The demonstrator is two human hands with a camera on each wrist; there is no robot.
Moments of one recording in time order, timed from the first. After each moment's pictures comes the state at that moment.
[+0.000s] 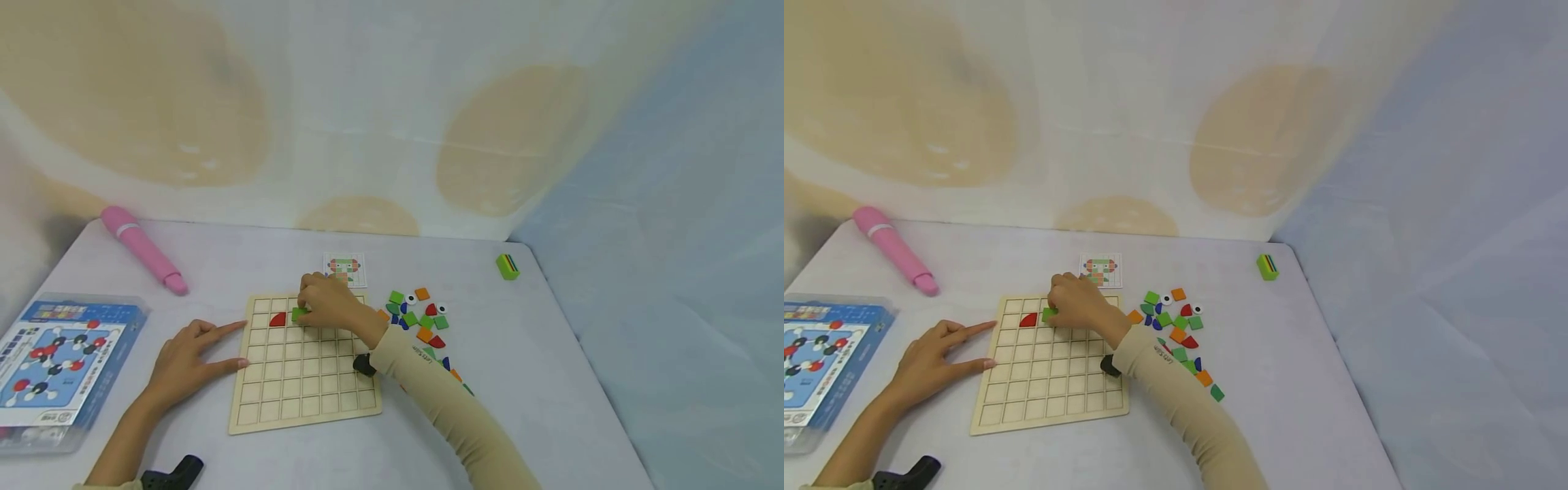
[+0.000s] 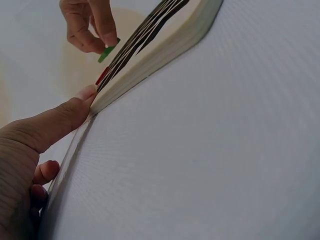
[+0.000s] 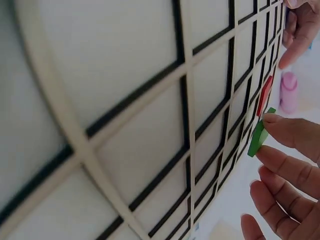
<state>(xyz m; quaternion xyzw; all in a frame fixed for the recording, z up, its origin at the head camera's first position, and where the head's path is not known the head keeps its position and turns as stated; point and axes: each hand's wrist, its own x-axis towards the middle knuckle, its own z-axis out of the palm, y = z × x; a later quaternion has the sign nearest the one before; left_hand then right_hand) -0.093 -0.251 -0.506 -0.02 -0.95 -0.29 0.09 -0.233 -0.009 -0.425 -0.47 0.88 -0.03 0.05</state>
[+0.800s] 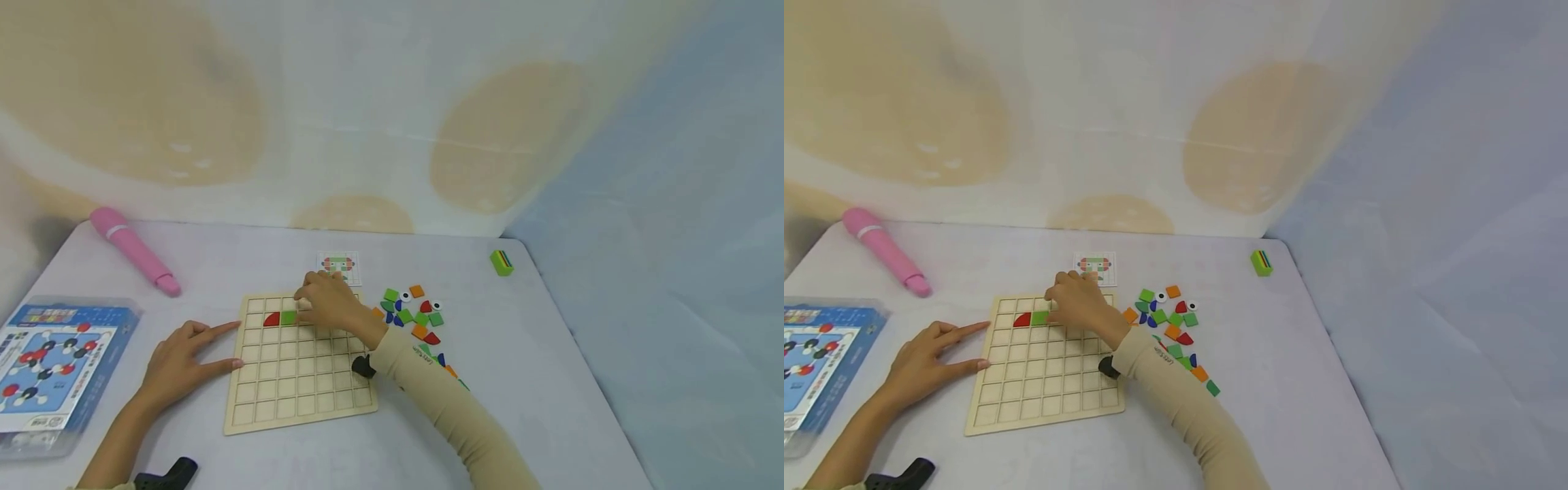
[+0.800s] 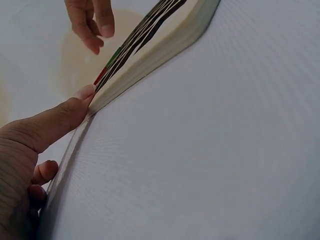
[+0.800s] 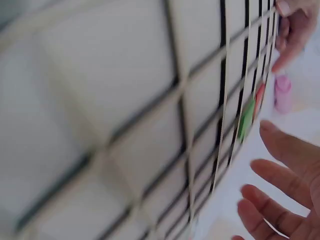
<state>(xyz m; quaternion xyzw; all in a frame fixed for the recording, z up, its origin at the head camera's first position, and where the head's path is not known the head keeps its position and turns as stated) -0.094 -0.253 -0.509 -0.01 -0.96 -0.28 0.08 -0.230 0.000 -0.425 -0.40 0.91 -0.04 0.06</state>
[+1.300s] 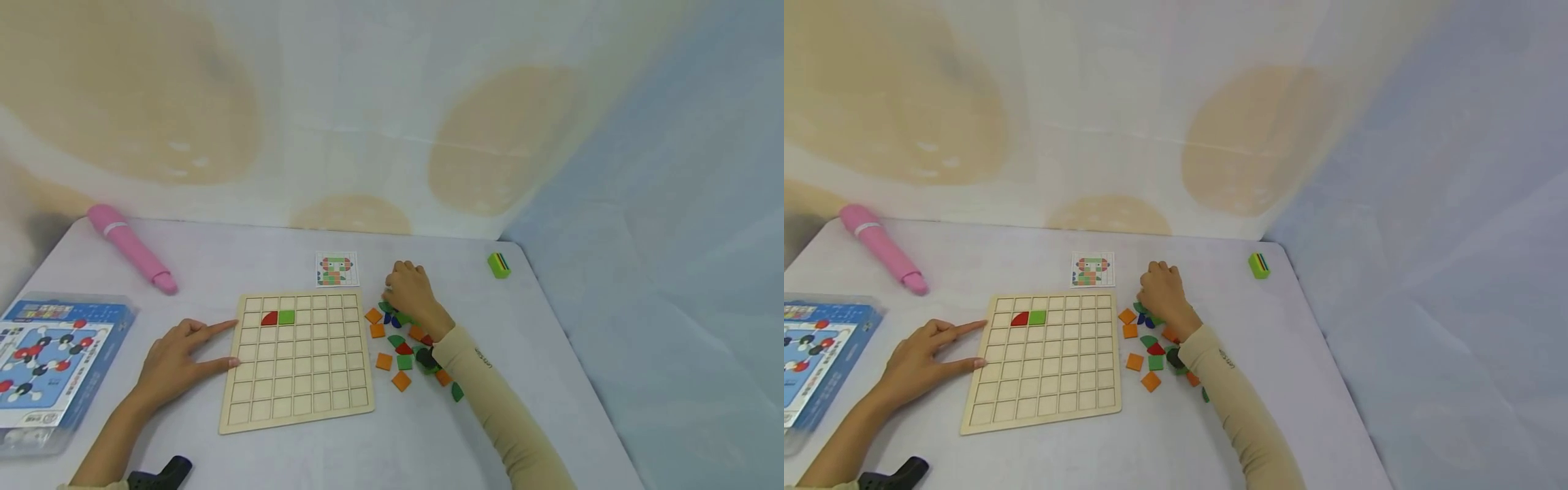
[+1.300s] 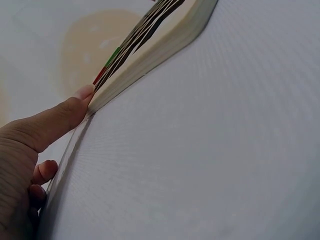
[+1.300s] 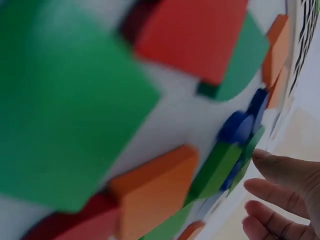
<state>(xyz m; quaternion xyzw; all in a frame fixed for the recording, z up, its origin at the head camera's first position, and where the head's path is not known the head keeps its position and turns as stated) -0.097 -0.251 -0.506 -0.02 -0.96 -0.28 0.08 -0.268 0.125 -0.434 -0.25 0.97 0.01 -0.01</state>
